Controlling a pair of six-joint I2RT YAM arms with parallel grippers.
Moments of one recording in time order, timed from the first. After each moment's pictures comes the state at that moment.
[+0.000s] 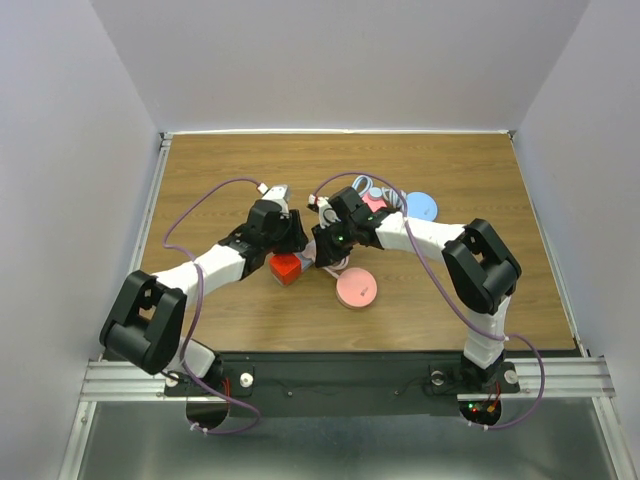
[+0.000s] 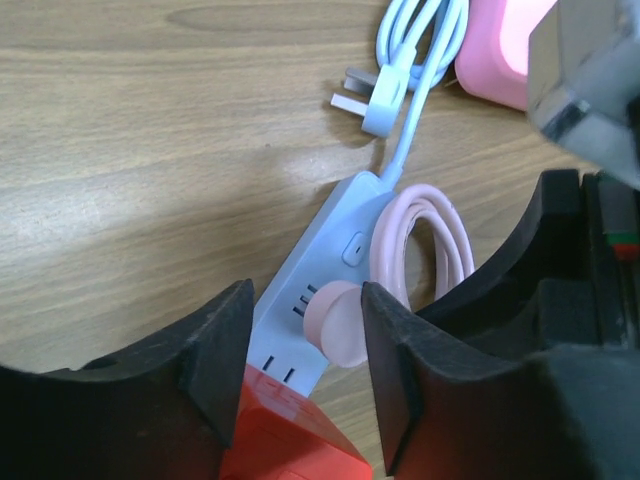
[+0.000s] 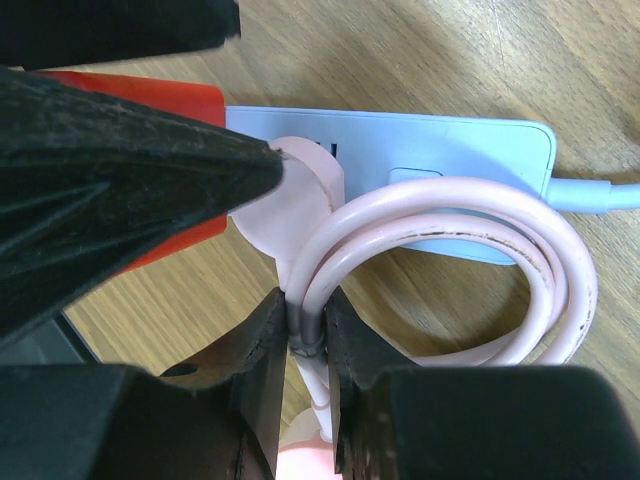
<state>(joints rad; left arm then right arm) -0.51 1.42 0.75 0.04 0.02 -0.47 0.72 1.91 1.29 -0.29 -0.39 0.20</state>
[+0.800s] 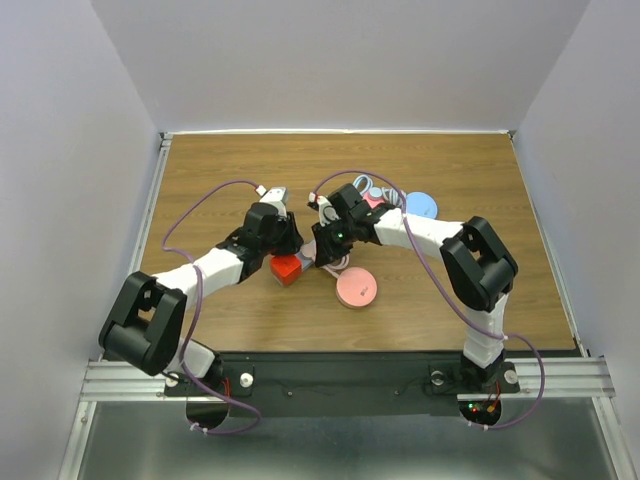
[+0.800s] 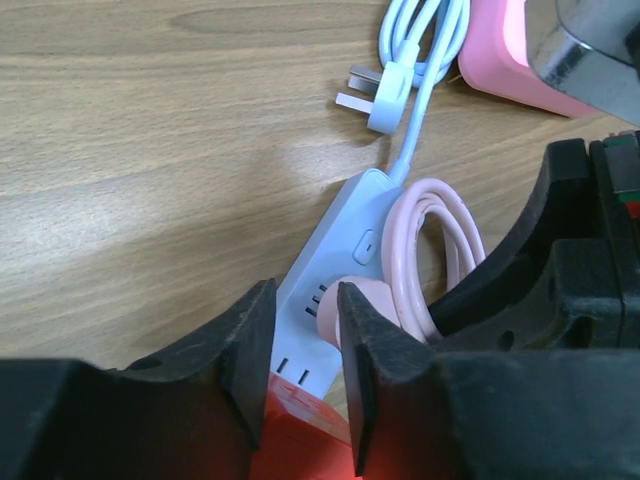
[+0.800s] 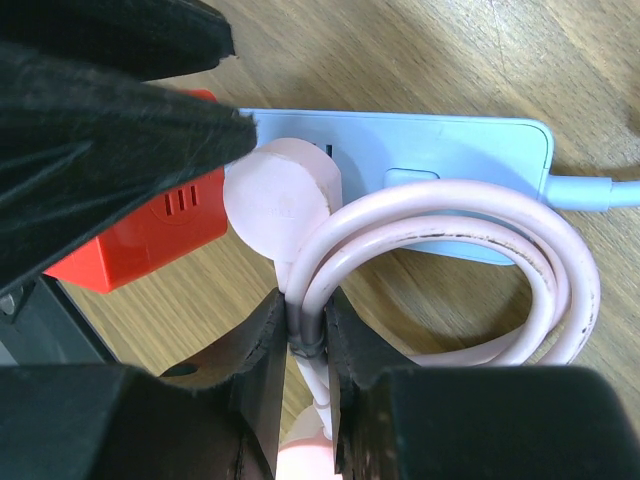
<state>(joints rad) -0.50 1.41 0.70 0.10 0.05 -0.45 0.71 1.94 1.34 -0.34 -0.39 0.22</state>
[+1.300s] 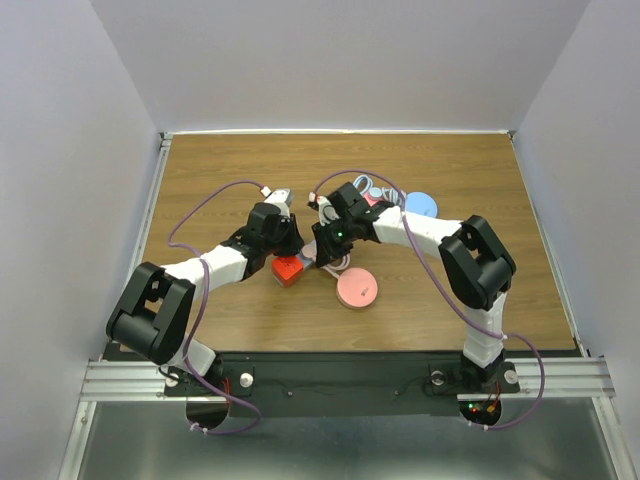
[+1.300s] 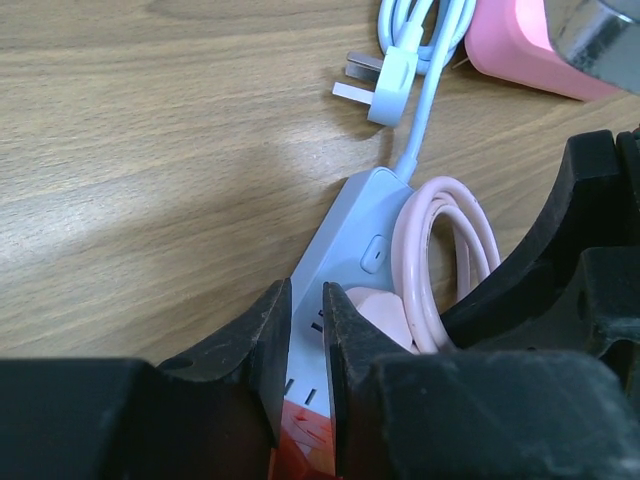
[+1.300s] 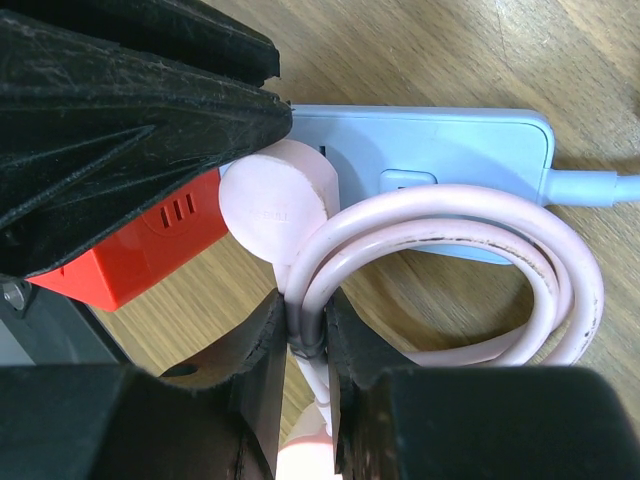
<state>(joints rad) -0.49 1.47 0.70 0.13 0.08 -0.43 0.71 1.95 1.36 -0.38 -0.39 0.23</state>
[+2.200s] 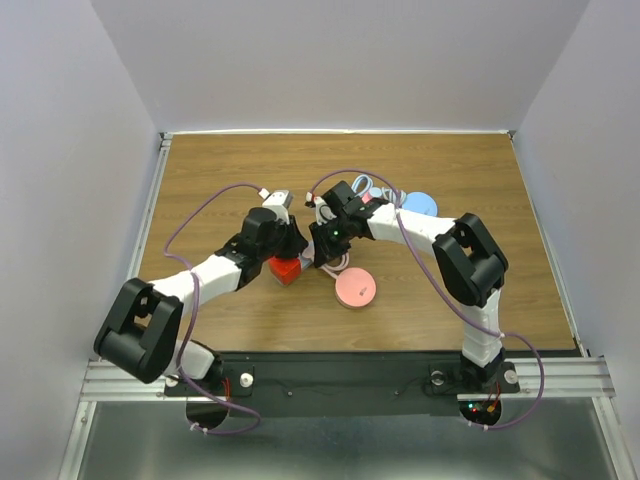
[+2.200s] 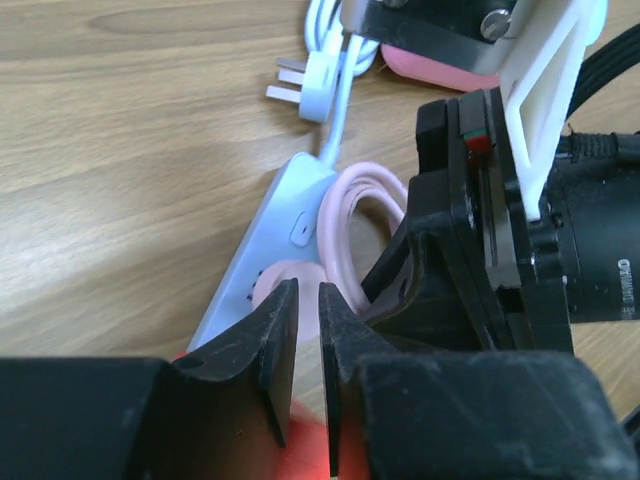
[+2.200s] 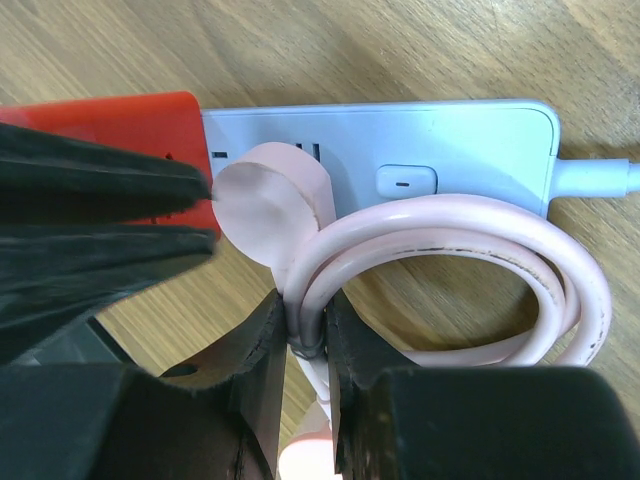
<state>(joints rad) -0.51 1.36 0.64 0.18 0.13 -0.46 0.72 2.00 1.43 -0.45 -0.37 0.25</state>
